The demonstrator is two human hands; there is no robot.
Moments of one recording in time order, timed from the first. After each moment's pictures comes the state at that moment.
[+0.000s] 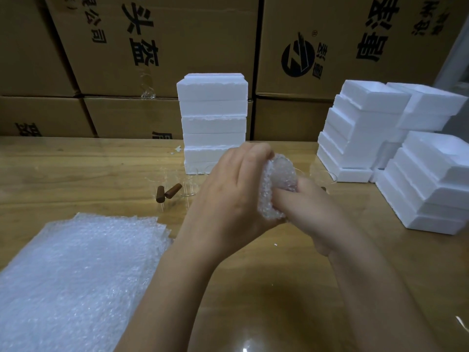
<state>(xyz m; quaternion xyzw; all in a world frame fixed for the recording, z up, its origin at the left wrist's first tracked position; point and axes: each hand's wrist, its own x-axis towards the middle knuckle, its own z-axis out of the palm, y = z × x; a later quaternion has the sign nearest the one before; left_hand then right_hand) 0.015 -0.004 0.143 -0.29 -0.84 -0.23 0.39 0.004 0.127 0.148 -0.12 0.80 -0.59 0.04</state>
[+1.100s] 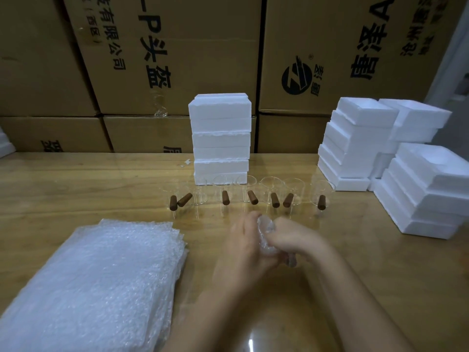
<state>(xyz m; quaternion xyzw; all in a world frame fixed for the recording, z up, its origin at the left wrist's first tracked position) 0.022 0.008 0.046 -0.15 -0.90 -0.35 0.21 -0.026 0.125 0.091 -0.06 0.93 -0.28 0.22</state>
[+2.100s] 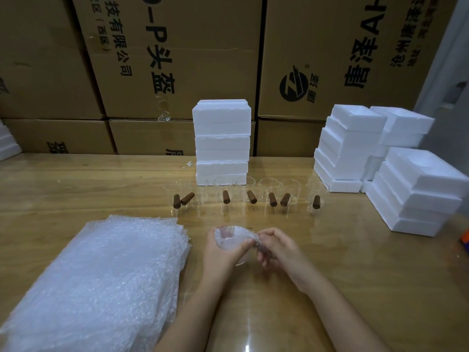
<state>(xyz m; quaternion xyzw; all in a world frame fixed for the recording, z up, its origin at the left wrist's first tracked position) 0.024 -0.019 0.013 0.10 -0.75 -0.64 0.13 0.009 0.139 0.022 -0.12 0.69 -0.70 0.14</state>
